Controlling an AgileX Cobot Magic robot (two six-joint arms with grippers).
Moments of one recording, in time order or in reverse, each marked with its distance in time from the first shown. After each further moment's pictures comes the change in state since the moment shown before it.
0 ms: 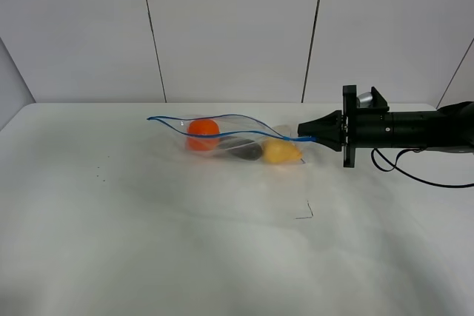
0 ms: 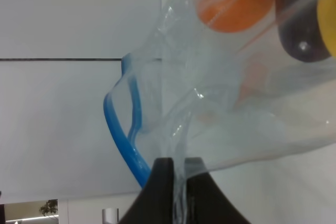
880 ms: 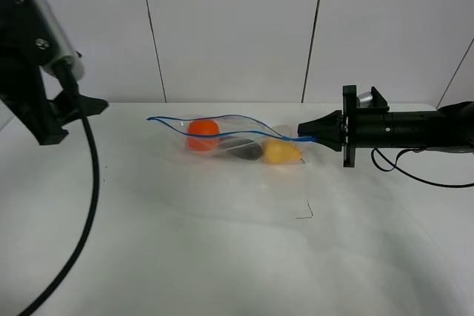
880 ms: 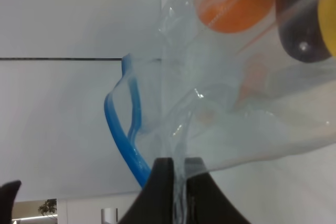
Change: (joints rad) left arm -0.328 0.451 0.000 -0.211 -0.459 0.501; right arm 0.000 0.000 0.000 0.000 0.000 -0.004
